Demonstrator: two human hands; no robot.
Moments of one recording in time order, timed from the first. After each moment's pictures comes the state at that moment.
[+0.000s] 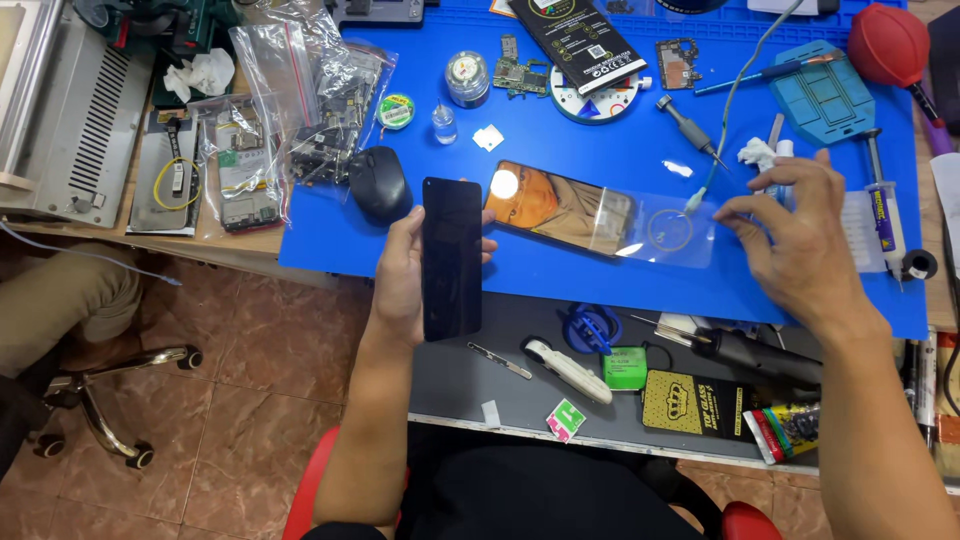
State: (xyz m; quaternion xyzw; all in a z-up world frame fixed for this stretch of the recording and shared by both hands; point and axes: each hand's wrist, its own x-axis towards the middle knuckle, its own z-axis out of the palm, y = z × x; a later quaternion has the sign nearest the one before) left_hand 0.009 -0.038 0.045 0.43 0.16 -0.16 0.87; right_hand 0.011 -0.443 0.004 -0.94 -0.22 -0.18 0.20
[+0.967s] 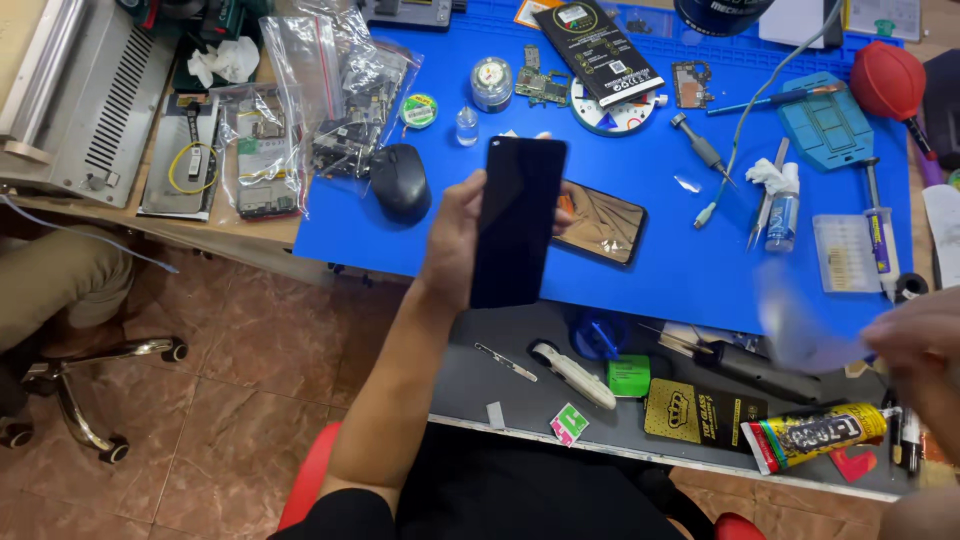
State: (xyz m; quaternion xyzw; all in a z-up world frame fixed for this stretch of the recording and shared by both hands) left_hand 0.032 -0.060 0.043 0.27 -0.12 -0.20 0.93; right_hand -0.100 -0.546 0.037 -0.95 -0.20 -0.07 0.22
